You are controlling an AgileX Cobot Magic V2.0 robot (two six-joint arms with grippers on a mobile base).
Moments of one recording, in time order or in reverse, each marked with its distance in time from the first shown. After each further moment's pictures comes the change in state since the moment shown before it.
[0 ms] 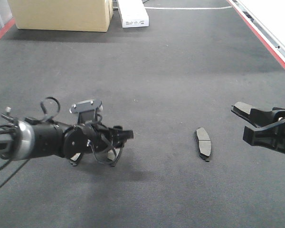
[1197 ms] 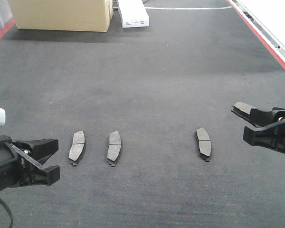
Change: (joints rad) left arm -0.002 -0.964 0.518 0.056 0.124 0.235; right arm 0.000 0.000 0.000 0.000 0.000 0.000
